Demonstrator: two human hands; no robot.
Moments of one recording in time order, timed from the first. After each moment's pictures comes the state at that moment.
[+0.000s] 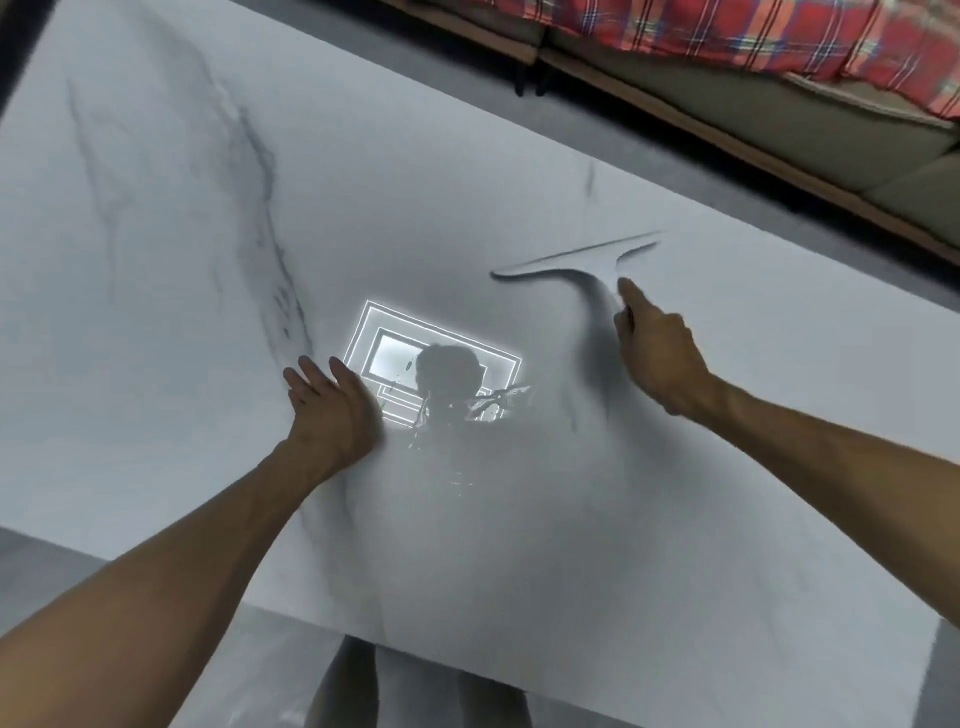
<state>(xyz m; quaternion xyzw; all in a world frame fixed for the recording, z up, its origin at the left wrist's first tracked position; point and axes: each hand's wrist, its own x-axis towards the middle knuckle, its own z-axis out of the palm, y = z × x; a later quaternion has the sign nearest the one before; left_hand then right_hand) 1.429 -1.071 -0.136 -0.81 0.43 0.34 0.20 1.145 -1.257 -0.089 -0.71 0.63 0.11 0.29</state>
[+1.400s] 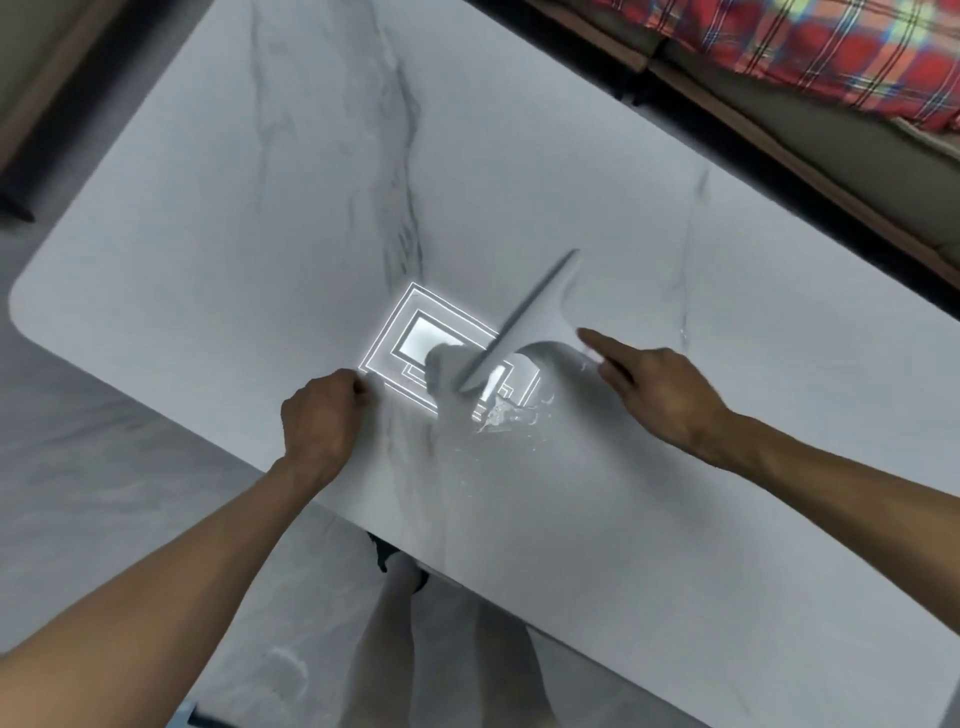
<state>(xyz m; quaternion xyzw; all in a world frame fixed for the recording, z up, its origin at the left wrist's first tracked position) 1.495 -0.935 -0.126 -0.90 0.36 0.26 0.01 1.208 -1.153 -0.060 -0.85 0.41 0.16 0.29</state>
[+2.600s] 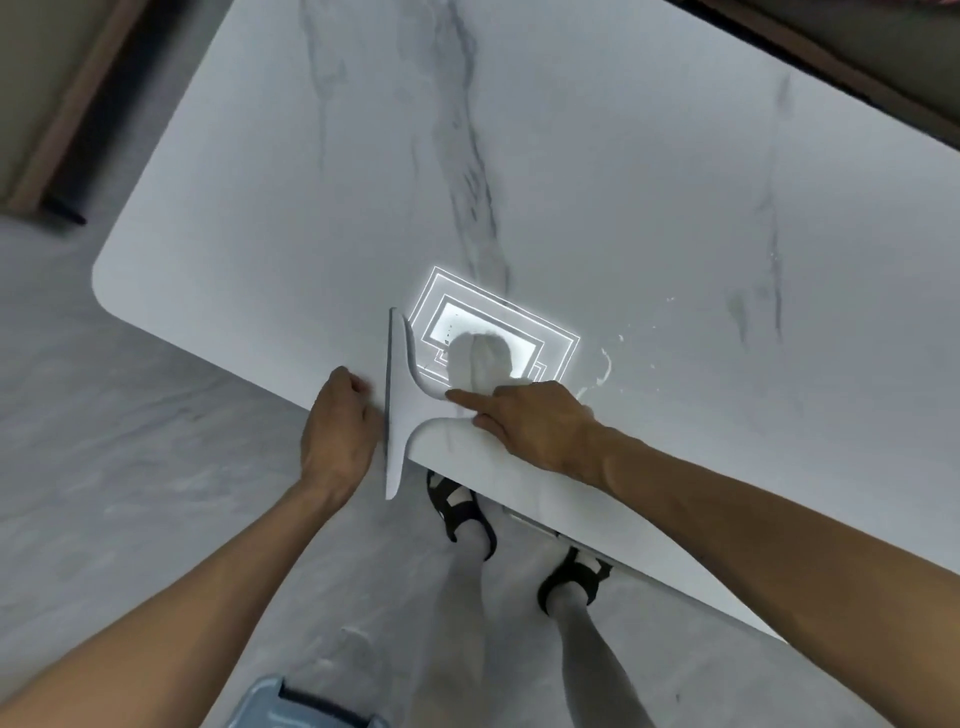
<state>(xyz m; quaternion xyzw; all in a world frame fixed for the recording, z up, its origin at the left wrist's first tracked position) 1.538 -0.822 -0.148 -0.90 0.29 0.30 -0.13 1.339 -0.965 -0.130 -0.91 0.20 0.22 0.30</state>
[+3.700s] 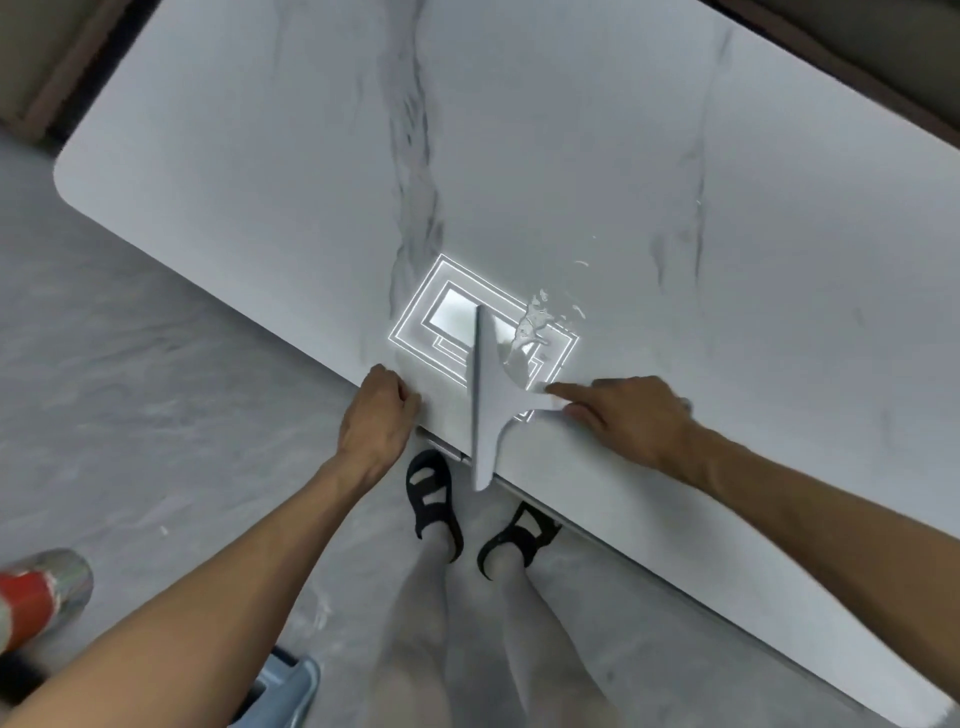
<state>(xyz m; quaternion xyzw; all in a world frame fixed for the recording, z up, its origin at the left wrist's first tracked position) 1.347 -0.809 -0.141 -0.89 0.30 0.34 -0.11 1.097 -0.995 -0.124 -0.93 0.23 0.20 0.22</state>
